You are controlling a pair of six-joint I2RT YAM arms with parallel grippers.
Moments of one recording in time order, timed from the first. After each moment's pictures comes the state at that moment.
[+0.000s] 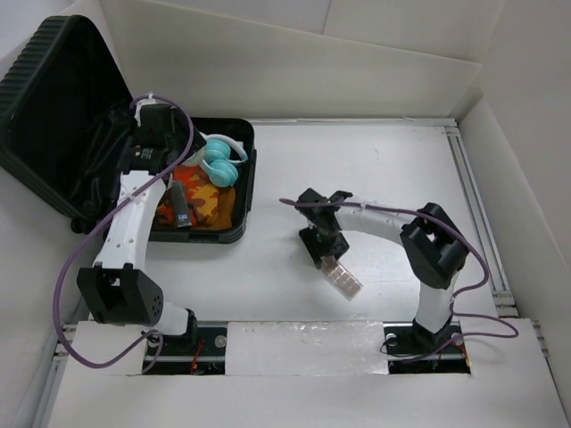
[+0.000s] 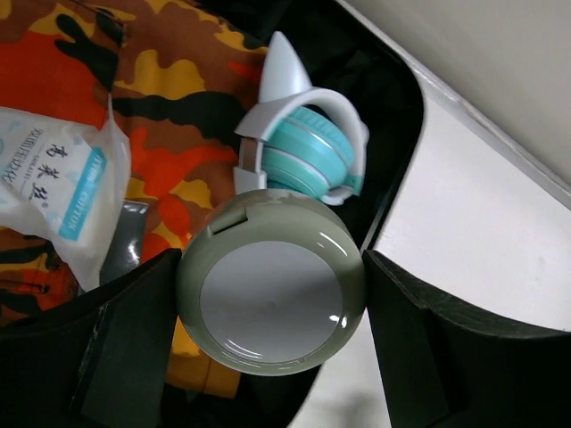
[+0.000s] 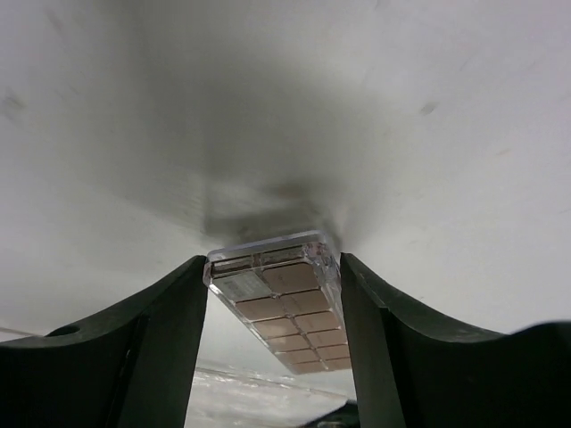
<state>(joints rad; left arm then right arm) -0.05 1.42 1.48 -0.64 -0.13 -0.60 0.80 1.87 1.25 -0.88 0.02 0.35</state>
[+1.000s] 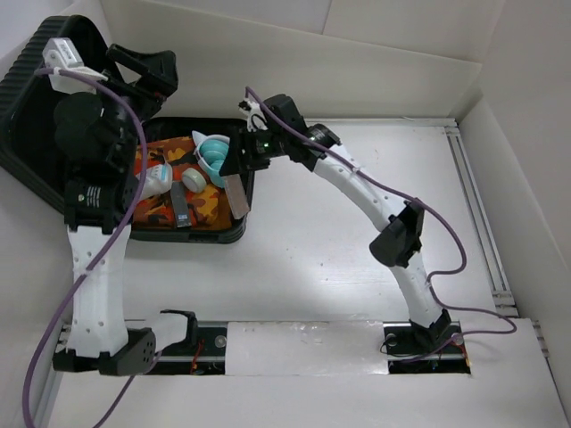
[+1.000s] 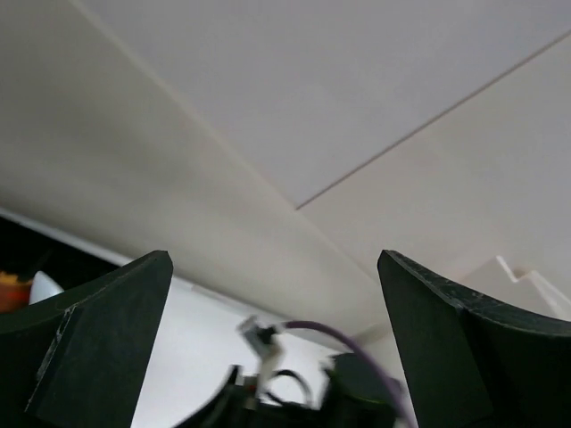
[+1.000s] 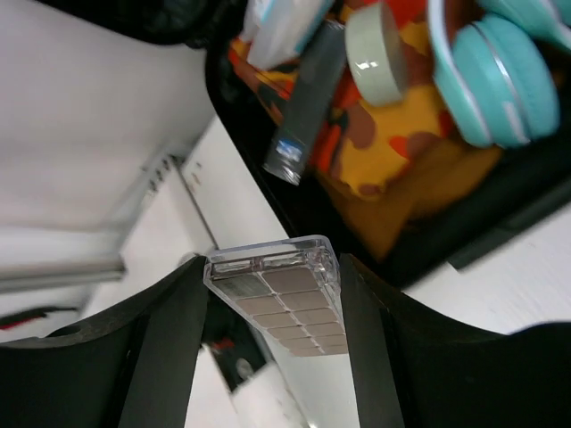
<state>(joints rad) -0.09 1.19 1.78 -0.44 -0.08 -0.73 0.78 2.23 2.46 -0.76 -0.47 0.49</state>
